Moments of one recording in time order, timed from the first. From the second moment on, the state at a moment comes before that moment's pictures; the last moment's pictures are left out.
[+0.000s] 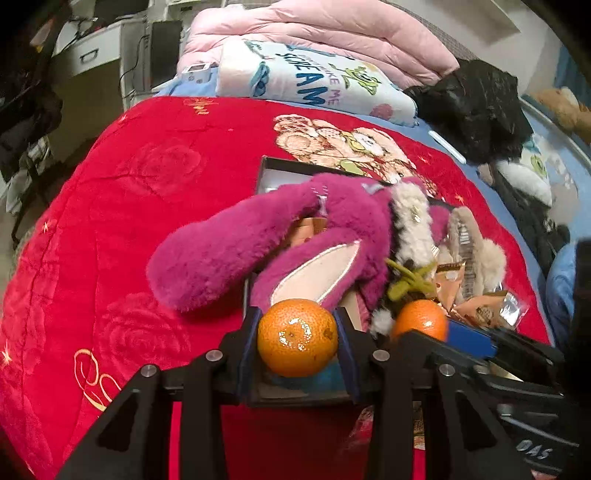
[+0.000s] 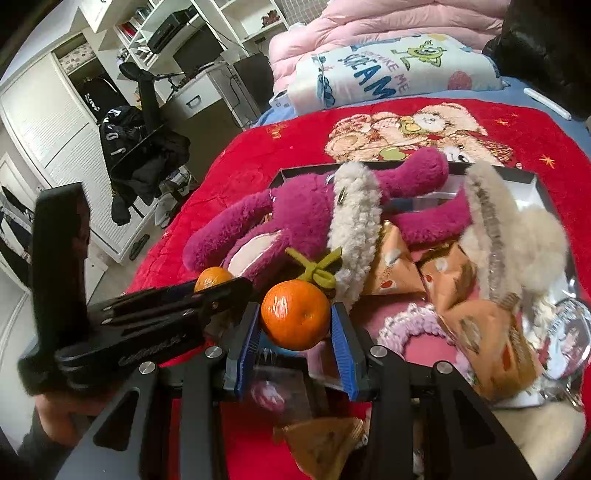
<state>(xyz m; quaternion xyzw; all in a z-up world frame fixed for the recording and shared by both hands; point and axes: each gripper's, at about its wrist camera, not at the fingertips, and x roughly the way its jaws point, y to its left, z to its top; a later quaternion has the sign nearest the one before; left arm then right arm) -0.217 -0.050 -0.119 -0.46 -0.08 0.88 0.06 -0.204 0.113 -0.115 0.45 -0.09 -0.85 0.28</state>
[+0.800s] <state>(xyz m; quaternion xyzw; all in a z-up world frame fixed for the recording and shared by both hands) -0.219 -0.027 -0.133 -0.47 -0.06 0.88 0.07 -0.211 0.126 -0.144 0.46 -0.07 -0.85 0.23</state>
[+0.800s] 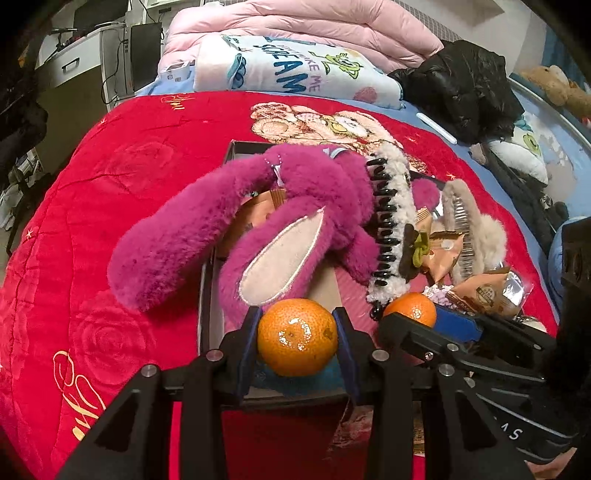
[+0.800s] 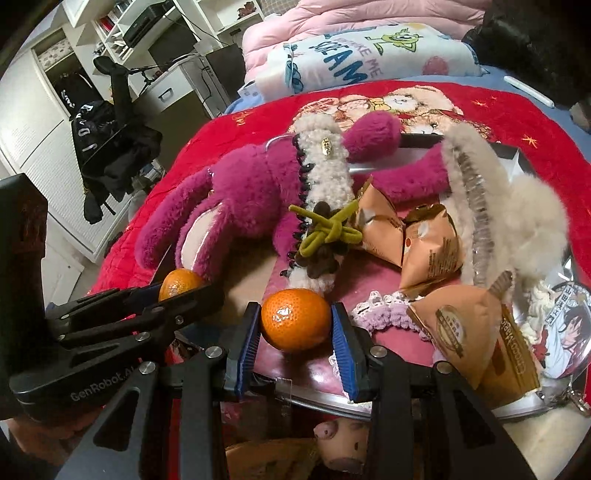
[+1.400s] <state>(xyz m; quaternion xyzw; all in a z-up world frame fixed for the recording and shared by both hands) -0.223 -0.029 -0.136 -0.47 -0.07 0.87 0.07 -0.212 0.129 -0.147 0.47 -0.09 -0.85 0.23</state>
